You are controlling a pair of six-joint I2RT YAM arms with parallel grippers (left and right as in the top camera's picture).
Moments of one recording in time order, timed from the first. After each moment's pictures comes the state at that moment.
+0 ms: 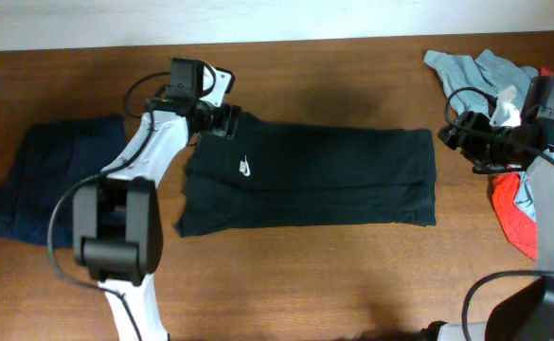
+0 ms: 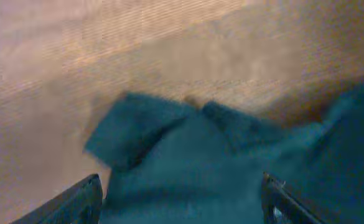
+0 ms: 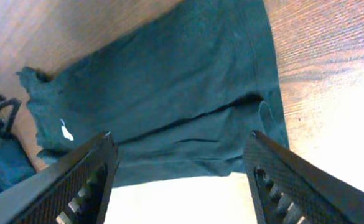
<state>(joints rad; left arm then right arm) -0.18 2.13 1.57 -0.40 0.22 0.16 -0.36 1.58 1.37 -0.93 -0.42 0.26</state>
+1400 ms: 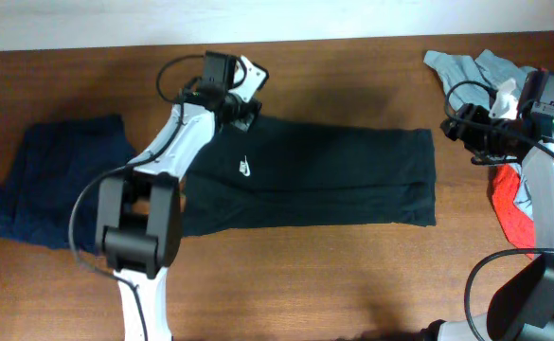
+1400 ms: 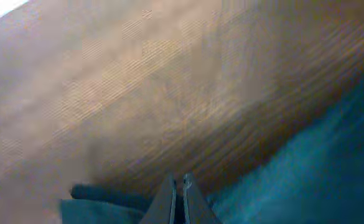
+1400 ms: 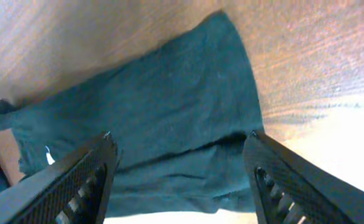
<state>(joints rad) -0.27 2.17 1.72 -0.47 0.18 0.30 -0.36 1.64 1.37 -0.79 -0.37 0.25</state>
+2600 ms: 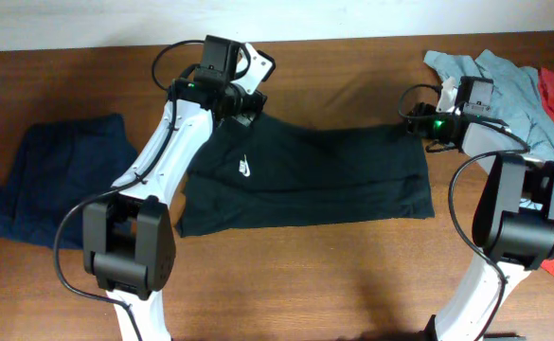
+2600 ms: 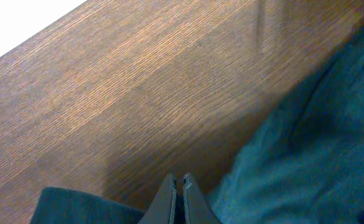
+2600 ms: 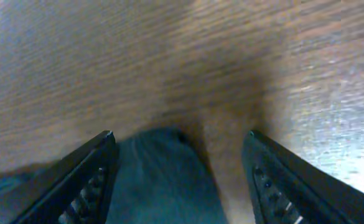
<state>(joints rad) -0.31 2.06 1.75 -0.60 0.18 0.30 -0.24 2.13 1.37 -0.21 -0.31 0.19</state>
